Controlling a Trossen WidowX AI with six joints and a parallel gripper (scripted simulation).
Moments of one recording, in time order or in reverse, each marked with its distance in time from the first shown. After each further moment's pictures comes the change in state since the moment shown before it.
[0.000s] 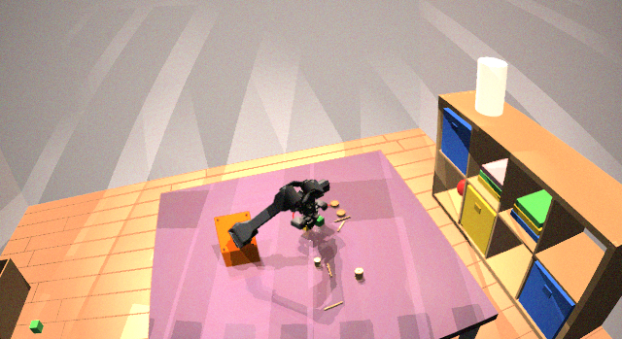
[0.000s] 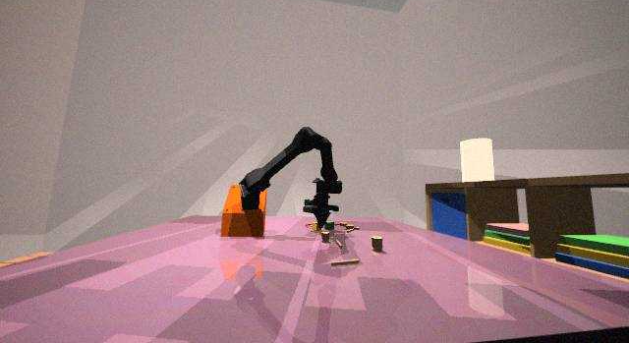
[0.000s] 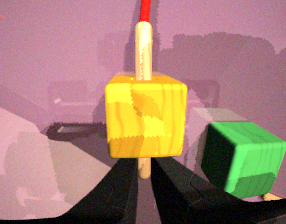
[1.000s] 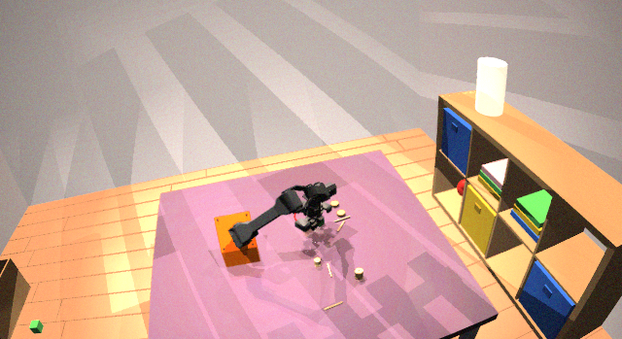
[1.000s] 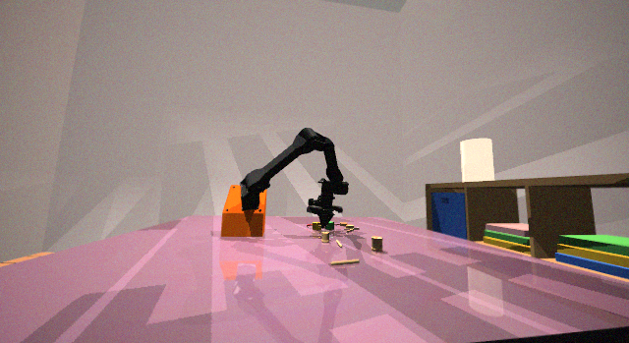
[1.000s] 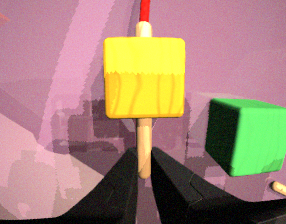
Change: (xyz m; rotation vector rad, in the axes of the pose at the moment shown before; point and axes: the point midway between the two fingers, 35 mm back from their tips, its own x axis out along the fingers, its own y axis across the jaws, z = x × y) arm 0.001 0.000 -0.019 0.003 -0.080 0.012
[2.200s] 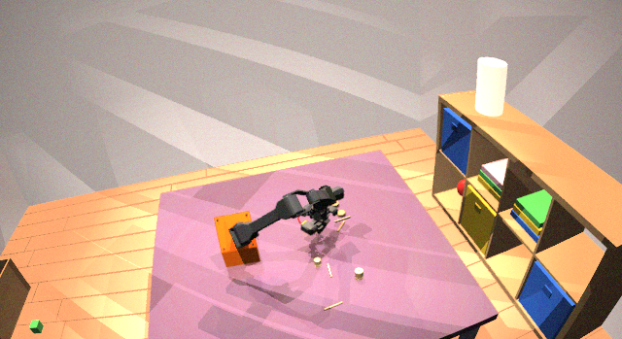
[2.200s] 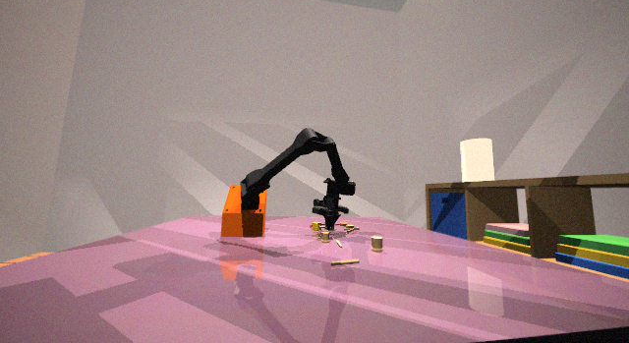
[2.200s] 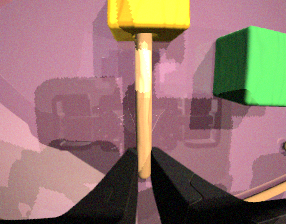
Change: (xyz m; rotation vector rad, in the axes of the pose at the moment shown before) arm -0.003 0.002 -0.035 0.001 0.002 0.005
